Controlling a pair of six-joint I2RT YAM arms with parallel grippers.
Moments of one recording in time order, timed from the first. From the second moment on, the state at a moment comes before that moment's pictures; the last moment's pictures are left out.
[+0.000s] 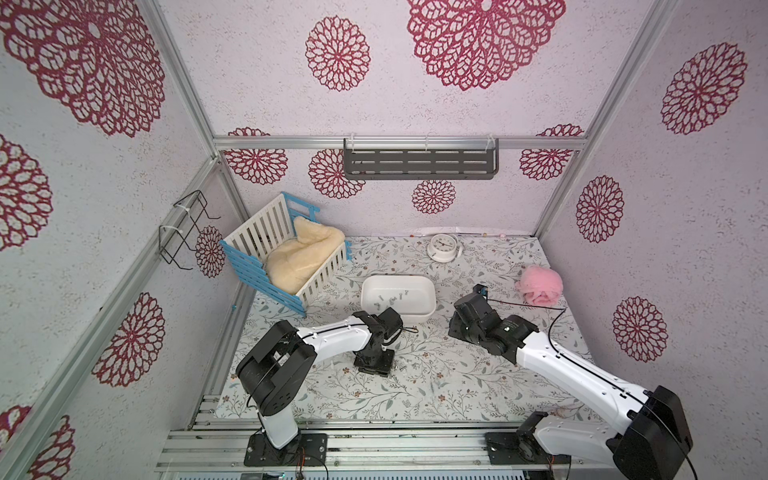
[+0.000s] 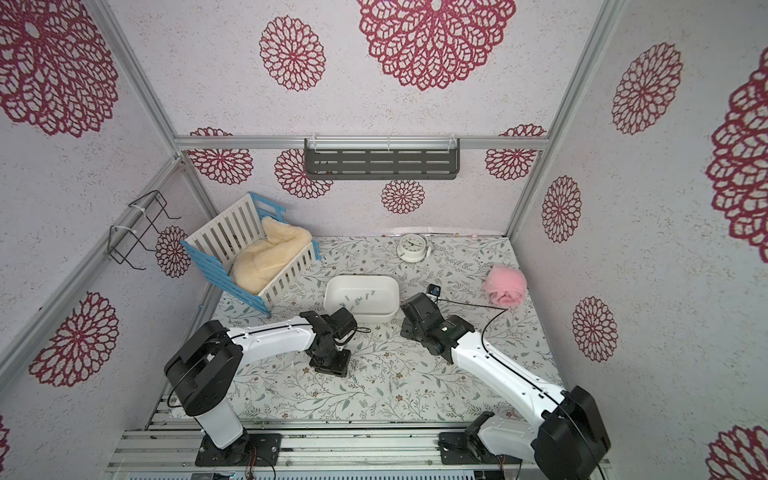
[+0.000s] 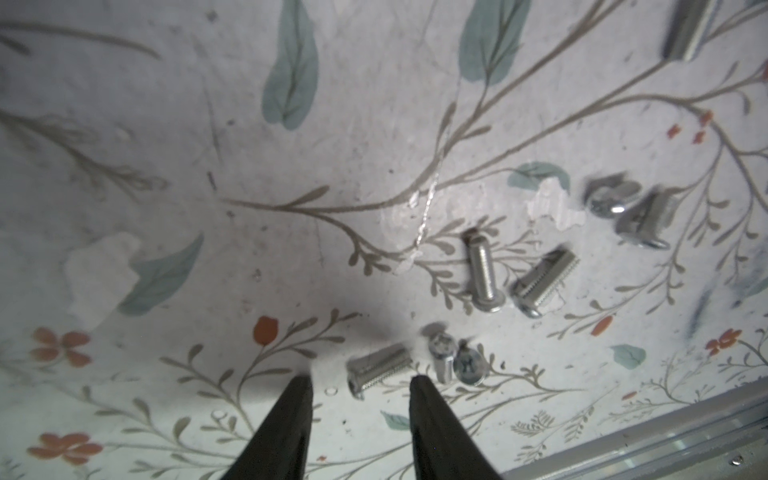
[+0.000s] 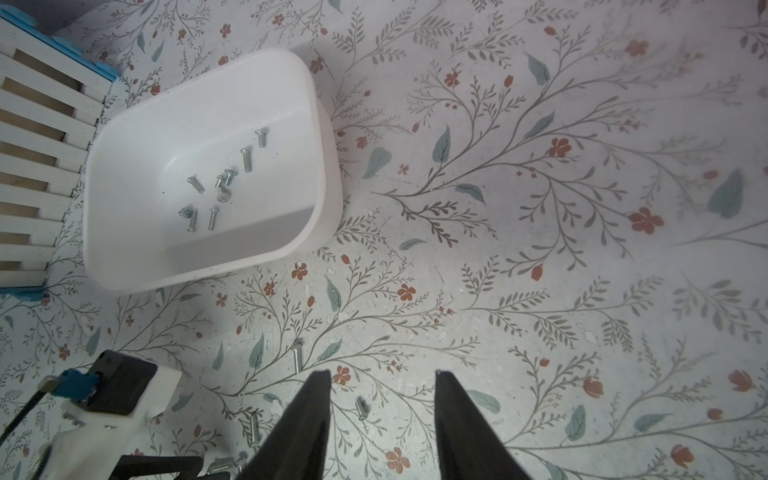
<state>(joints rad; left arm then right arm) -0.80 1.76 1.05 -0.80 0.16 -0.54 0.63 1.21 0.91 -0.66 0.26 0.83</state>
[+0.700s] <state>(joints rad) -0.80 1.78 1.05 -0.77 0.16 -0.54 0.63 1.22 0.91 -0.64 0.26 0.83</state>
